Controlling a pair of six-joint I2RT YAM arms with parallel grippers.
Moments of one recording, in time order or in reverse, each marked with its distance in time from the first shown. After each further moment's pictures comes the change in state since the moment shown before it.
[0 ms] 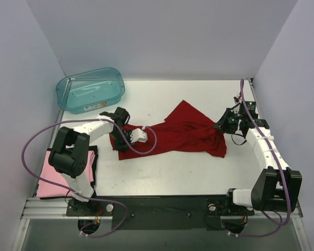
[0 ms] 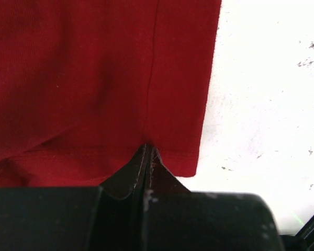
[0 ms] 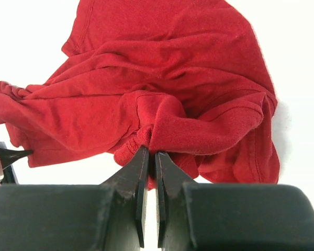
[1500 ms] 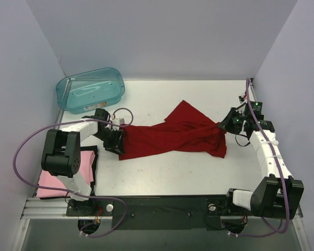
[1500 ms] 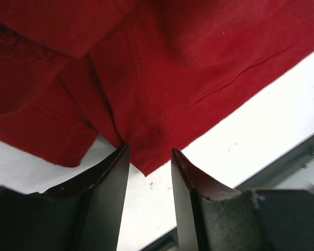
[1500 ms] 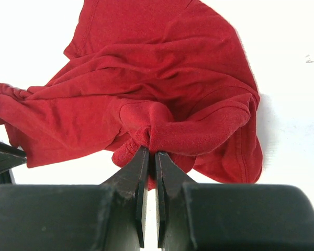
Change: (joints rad) left arm 0.247 -0.055 -0.116 0.134 0.175 -0.950; right arm -0.045 -0.064 0.018 -0.056 -0.002 -0.041
